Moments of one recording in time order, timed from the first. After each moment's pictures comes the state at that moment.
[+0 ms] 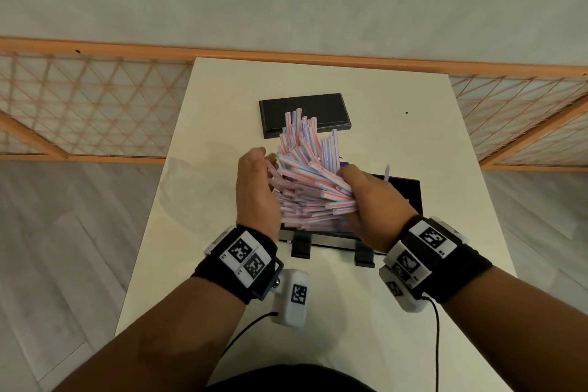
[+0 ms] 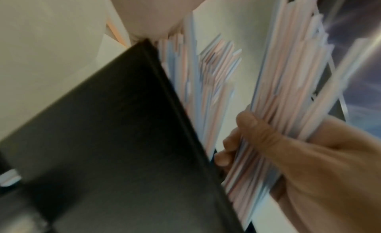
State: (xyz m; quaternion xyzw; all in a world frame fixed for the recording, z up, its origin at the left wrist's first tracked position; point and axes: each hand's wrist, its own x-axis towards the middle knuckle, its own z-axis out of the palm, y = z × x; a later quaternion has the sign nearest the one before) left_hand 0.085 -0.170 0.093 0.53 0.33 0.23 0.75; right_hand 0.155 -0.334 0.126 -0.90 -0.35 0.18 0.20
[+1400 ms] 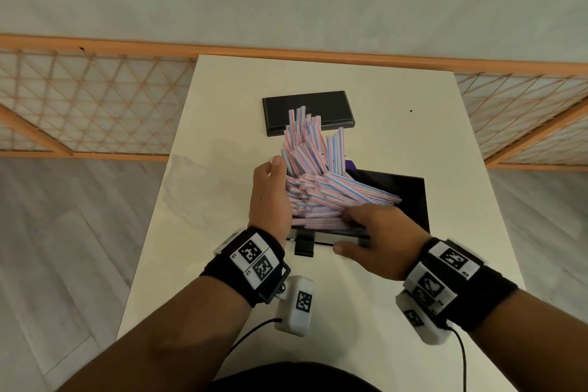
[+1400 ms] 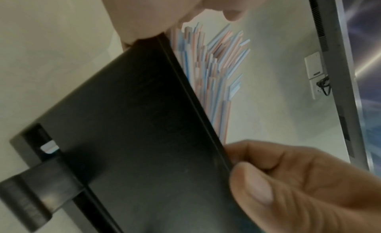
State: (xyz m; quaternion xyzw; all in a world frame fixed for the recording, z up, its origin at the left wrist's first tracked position) left_hand 0.086 -0.176 0.082 0.57 0.38 0.13 0.72; right_hand 0.137 -0.361 0.107 -0.89 -0.34 0.26 0.14
